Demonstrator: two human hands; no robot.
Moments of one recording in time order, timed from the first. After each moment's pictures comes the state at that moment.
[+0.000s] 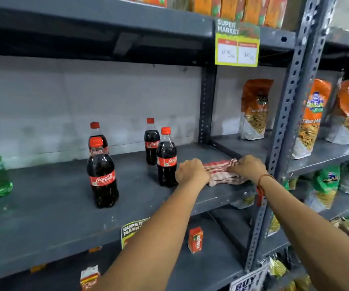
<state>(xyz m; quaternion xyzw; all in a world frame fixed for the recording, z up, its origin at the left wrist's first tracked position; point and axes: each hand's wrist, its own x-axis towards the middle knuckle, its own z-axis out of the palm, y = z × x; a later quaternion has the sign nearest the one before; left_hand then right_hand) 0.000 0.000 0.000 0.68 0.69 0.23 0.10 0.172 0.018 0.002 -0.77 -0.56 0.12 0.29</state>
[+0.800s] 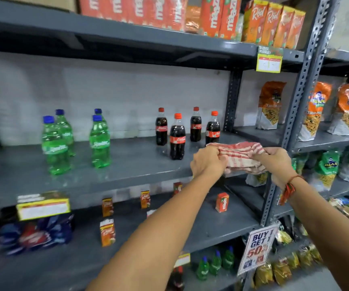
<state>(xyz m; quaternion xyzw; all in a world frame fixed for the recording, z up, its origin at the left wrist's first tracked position) -0.146 -0.228 0.005 0.68 0.60 0.41 0.13 0.045 -0.207 -0.004 -0.64 -0.48 0.20 0.57</state>
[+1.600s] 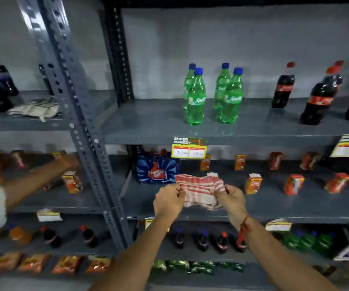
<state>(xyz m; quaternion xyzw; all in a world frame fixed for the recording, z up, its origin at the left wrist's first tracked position) -0.555 -0.374 -0.211 0.49 0.80 0.32 0.10 -0.385 -0.296 -0.233 -0.58 -0.52 0.46 0.43</state>
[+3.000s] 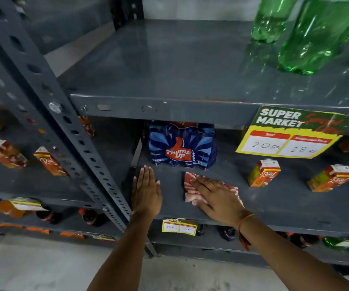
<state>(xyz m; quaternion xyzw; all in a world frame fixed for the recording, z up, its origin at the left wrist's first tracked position) -0.749 -0.286 -0.407 0.49 0.87 0.11 0.04 -0.521 -0.198 -0.391 -0.31 -0.95 0.08 0.05</state>
